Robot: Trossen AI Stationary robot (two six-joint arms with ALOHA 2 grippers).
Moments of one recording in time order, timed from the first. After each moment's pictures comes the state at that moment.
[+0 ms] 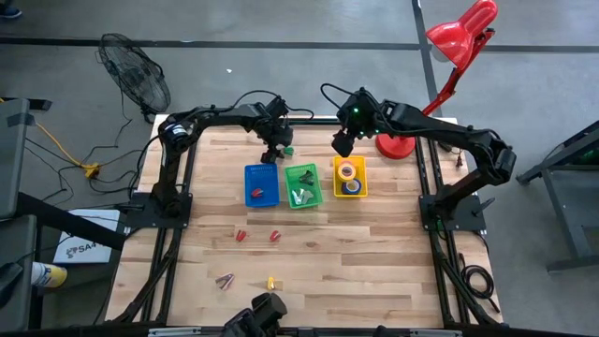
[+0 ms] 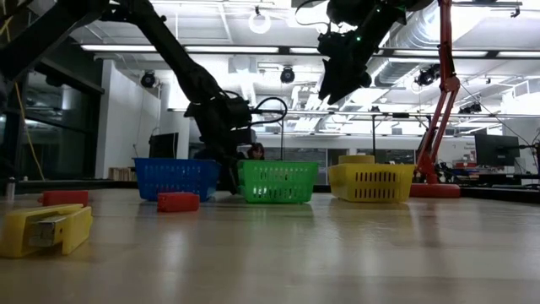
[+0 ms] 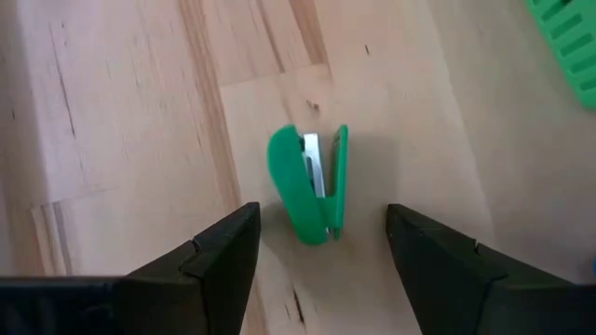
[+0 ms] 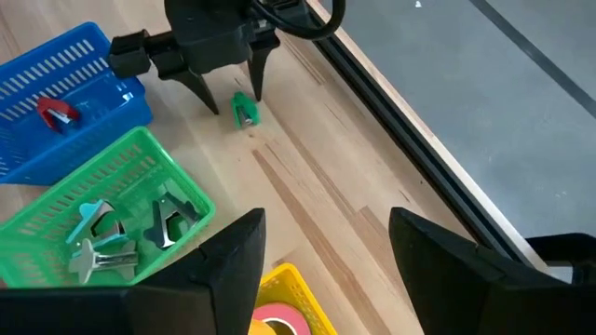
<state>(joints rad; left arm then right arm) 0.69 2.06 1.38 -0.50 0.34 0.88 -0.51 1.50 1.31 -0.65 0.05 0.07</state>
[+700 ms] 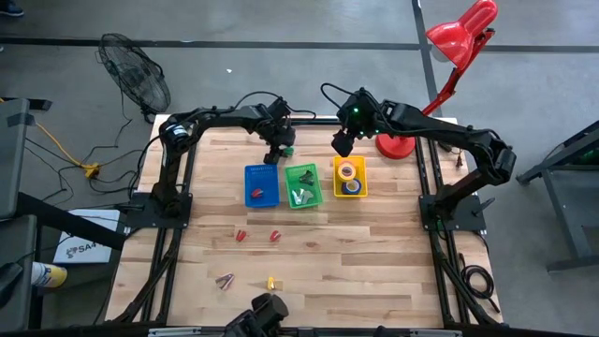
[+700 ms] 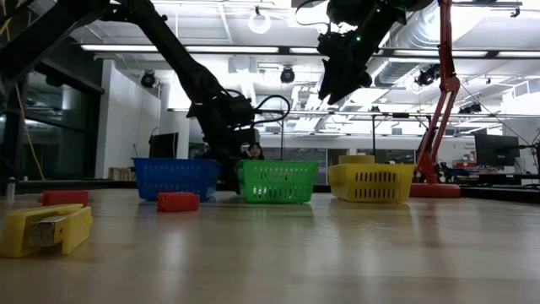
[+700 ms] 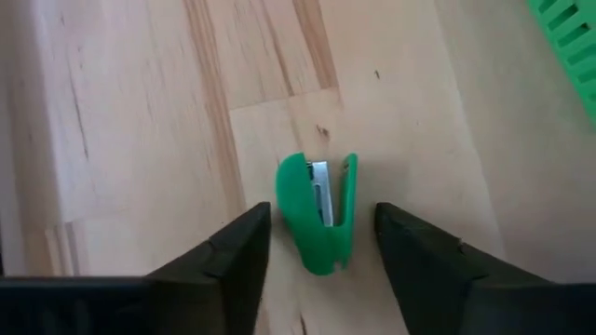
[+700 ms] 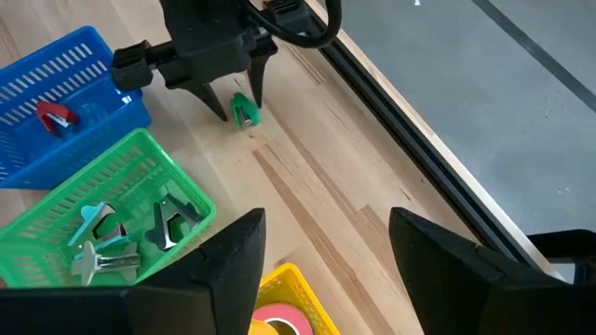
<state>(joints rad) 0.69 2.06 1.38 -0.48 0.31 0.86 -0.51 1.50 1.31 -0.65 0.05 0.08</state>
